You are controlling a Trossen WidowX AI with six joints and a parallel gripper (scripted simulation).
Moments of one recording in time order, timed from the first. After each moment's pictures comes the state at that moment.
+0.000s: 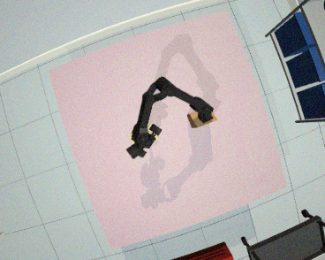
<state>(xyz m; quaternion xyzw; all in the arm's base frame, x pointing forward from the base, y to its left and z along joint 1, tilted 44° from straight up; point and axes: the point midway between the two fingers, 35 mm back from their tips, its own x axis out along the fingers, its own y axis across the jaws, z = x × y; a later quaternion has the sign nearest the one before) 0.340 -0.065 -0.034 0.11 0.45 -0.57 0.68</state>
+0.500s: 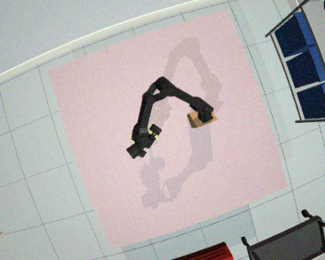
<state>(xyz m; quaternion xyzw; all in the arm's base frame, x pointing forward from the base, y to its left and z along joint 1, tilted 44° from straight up) 0.340 -0.065 -0.034 0.11 0.45 -0.57 0.68</state>
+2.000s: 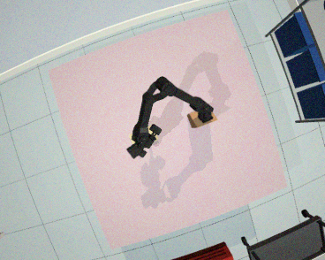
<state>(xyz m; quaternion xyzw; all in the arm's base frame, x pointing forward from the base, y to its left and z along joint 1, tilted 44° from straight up) 0.339 -0.066 -0.036 0.11 0.45 -0.57 0.68</state>
